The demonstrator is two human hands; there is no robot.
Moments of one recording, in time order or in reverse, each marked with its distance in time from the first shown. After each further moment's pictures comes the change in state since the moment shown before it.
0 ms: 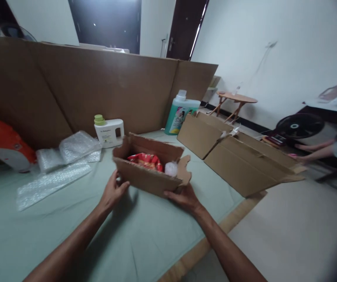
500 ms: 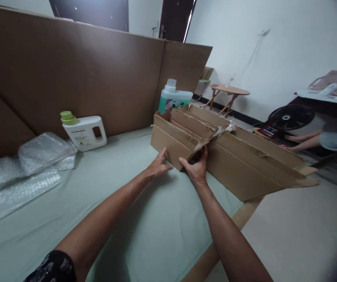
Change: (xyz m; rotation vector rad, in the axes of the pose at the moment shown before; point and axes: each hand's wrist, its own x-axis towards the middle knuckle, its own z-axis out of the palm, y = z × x) left_hand 0.125 -0.006 0.221 -0.205 -0.590 0.025; right_hand 0.098 0.087 -0.081 -0.358 0.594 0.040
